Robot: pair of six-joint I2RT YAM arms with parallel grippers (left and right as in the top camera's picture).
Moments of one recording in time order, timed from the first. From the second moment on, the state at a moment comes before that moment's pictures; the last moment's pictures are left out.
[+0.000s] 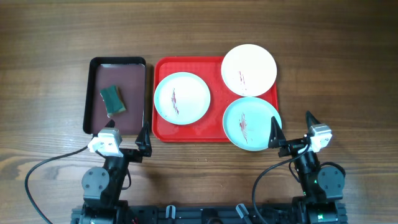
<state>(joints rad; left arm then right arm) -0.10 0.01 0.06 -0.18 0.07 -0.24 0.06 0.02 0.01 0.00 -0.13 0.13</state>
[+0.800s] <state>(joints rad) -0.10 0.12 0.32 -0.26 0.08 -0.25 0.06 0.16 0.19 0.05 -0.33 0.13</state>
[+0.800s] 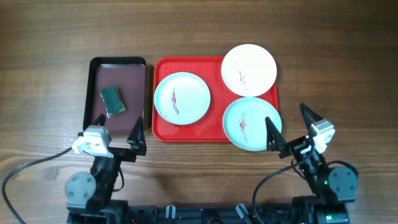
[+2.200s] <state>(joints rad) -0.10 1.40 1.76 -1.33 0.26 -0.25 0.38 1.67 1.78 -1.22 -0.54 -0.10</state>
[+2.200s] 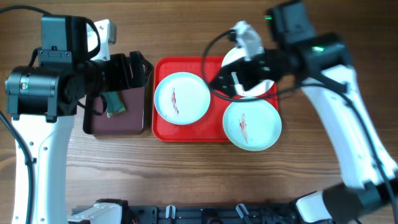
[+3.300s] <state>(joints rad) 0.02 1.82 1.77 -1.39 0.01 -0.45 0.48 2.21 1.78 -1.01 -0.18 0.26</state>
